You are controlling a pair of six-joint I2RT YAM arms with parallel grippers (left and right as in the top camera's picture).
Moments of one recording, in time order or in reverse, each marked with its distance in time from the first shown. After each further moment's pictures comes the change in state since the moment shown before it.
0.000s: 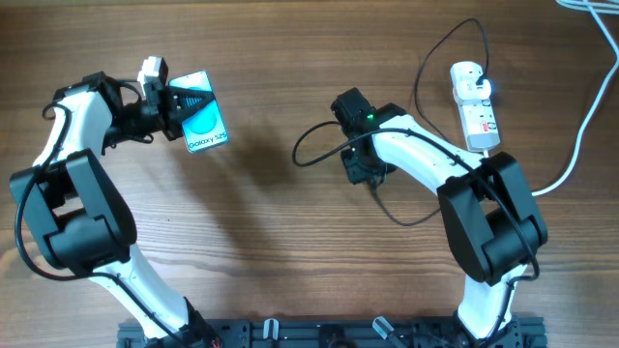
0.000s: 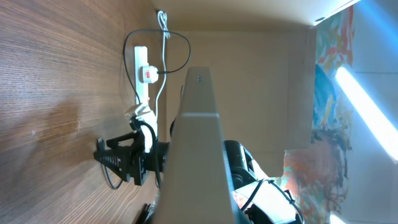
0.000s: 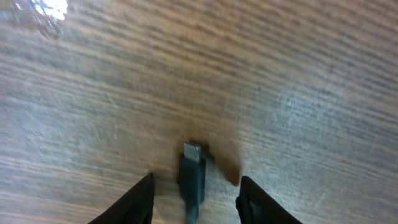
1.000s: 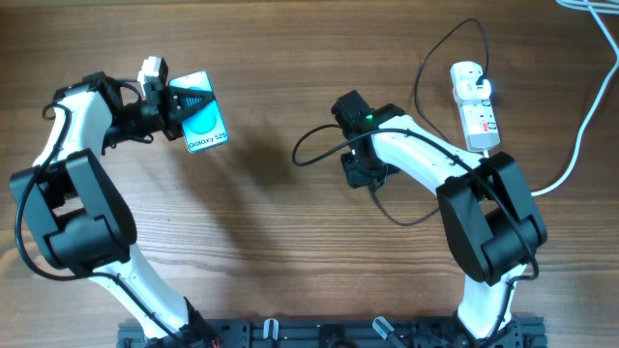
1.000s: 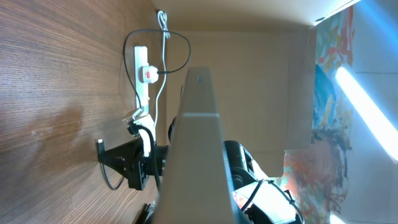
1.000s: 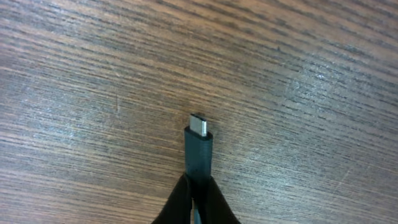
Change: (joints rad) left arm 0.000 0.000 0.000 0.000 0.000 0.000; right arm 0.002 0.002 0.000 -0.061 -0.041 0.029
